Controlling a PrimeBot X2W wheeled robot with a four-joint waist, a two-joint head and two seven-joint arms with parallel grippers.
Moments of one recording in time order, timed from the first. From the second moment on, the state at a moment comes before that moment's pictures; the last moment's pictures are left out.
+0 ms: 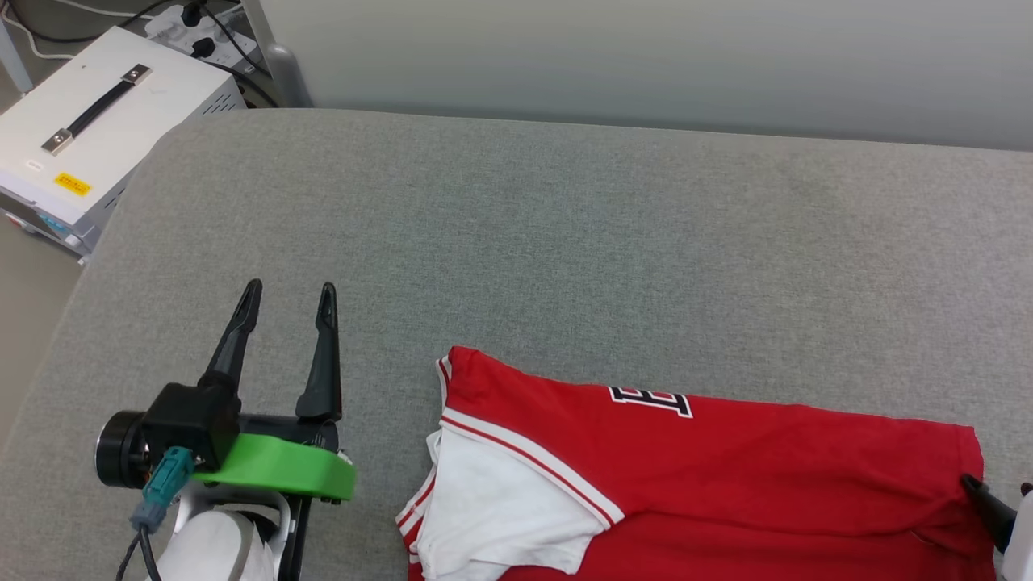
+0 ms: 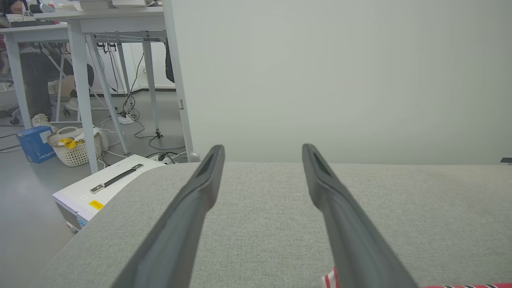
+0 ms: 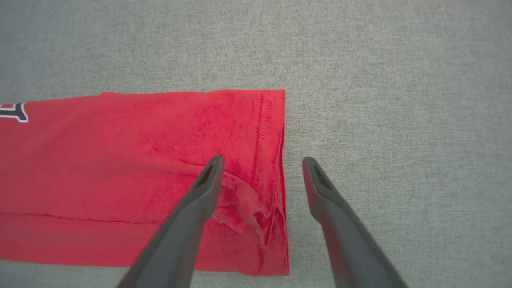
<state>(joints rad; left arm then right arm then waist) -0.12 0.41 -0.34 -0.10 -0.44 0.19 -0.26 0.10 -0.31 -0.27 -0.09 0.44 0.13 0.72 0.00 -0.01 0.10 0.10</state>
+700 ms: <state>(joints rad) -0.12 0.24 -0.16 -0.04 -0.26 -0.02 -0.26 0.06 -0.28 -0.26 0.16 0.52 0.13 0.68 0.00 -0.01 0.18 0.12</state>
